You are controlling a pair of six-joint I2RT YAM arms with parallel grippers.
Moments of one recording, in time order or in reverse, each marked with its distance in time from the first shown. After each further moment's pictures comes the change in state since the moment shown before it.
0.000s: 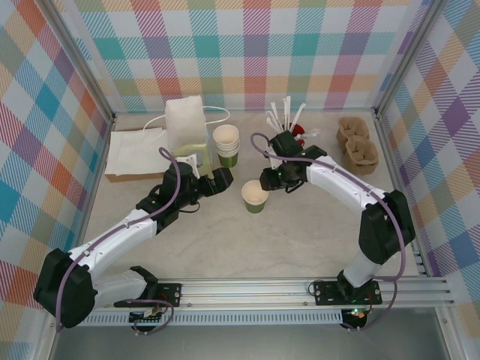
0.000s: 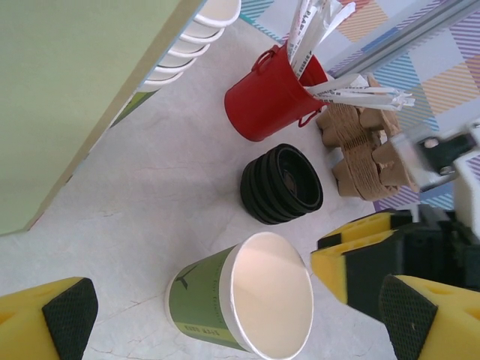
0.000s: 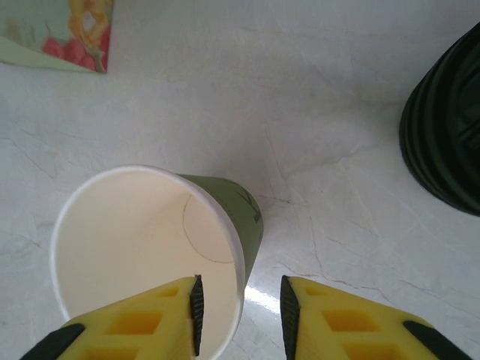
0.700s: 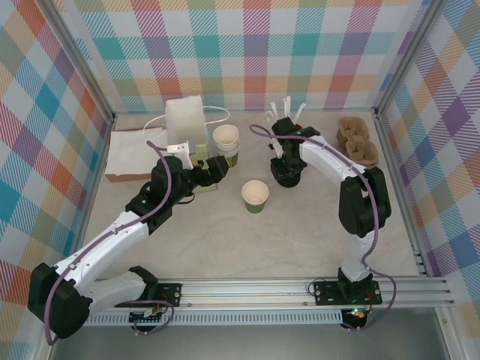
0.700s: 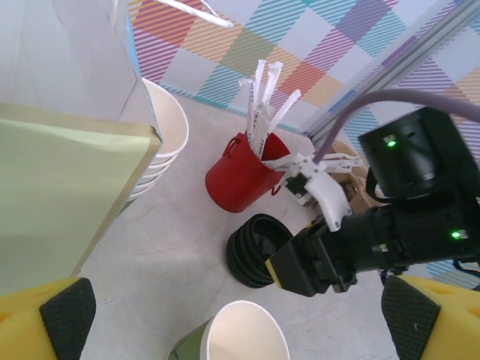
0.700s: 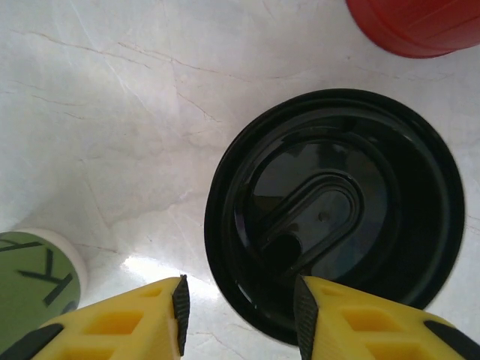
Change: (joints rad) left arm 0.000 -0.080 0.083 -0.002 -0.098 0.131; right arm -0.112 0.292 0.246 -0.161 0.195 -0.240
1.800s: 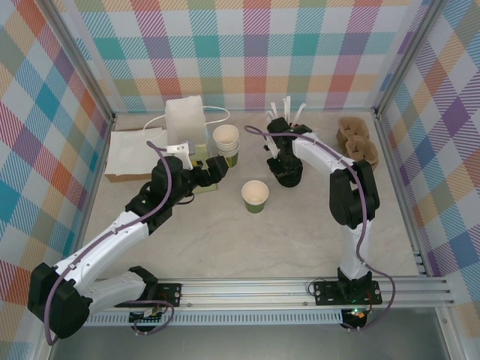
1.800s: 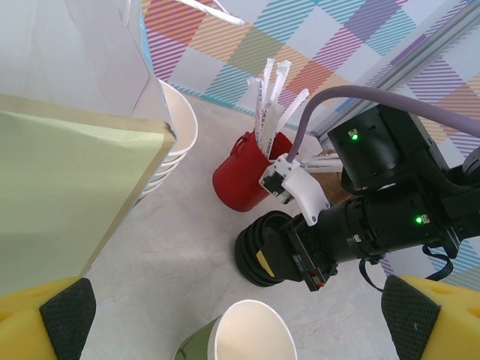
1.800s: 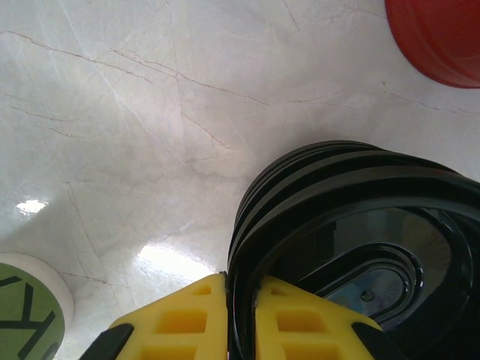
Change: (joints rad) left arm 0.000 0.000 0.000 -0.014 -0.015 0.002; right arm -0.005 0.111 0.090 -0.021 -0.023 -0.046
